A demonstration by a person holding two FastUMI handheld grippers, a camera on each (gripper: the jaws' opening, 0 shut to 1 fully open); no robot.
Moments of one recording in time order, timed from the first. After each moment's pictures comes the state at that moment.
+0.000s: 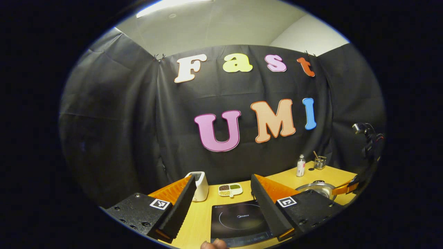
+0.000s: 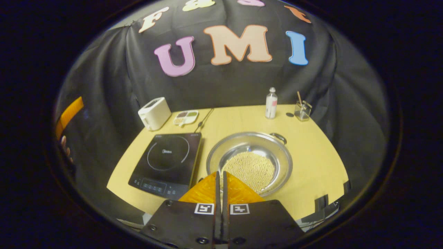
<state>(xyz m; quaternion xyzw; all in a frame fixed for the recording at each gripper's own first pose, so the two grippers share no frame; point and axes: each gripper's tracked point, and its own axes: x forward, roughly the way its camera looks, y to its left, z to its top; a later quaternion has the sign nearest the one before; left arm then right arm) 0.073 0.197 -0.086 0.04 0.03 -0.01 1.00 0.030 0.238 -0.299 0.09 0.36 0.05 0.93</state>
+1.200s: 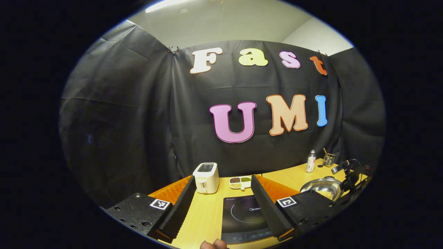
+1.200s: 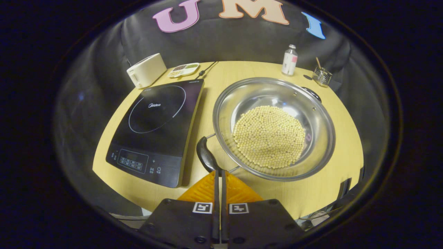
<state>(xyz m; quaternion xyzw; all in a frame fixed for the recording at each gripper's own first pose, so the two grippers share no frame) 0.059 0.249 -0.114 0.03 0.05 0.03 1.00 0.023 0.297 -0.426 0.05 0.50 0.06 0.87</state>
